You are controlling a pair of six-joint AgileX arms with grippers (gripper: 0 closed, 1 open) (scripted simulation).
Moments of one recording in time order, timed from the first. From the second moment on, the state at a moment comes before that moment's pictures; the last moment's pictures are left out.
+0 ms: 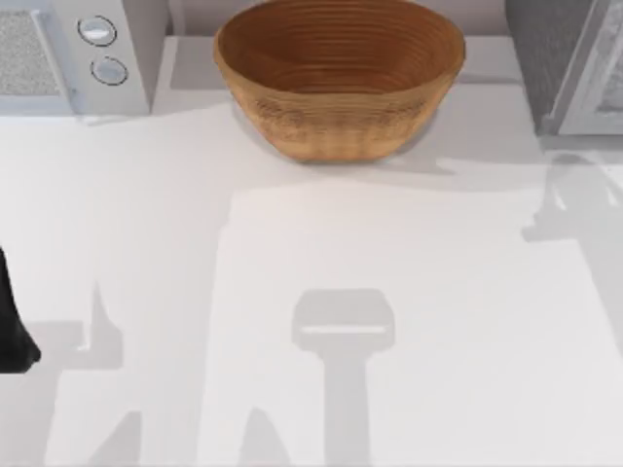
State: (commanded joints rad) left arm 0.00 0.00 0.00 0.00 0.00 0.00; right arm 0.10 0.72 1.21 -0.32 0.04 -0.04
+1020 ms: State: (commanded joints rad) left arm 0.00 0.00 0.00 0.00 0.00 0.00; right arm 0.00 0.00 0.00 0.00 0.00 0.00
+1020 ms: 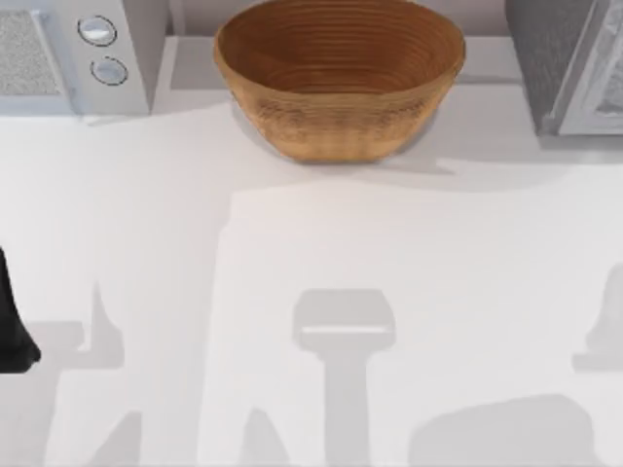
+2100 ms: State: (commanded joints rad) left arm 0.00 0.00 0.00 0.00 0.00 0.00; right arm 0.32 1.00 0.76 0.27 0.32 0.01
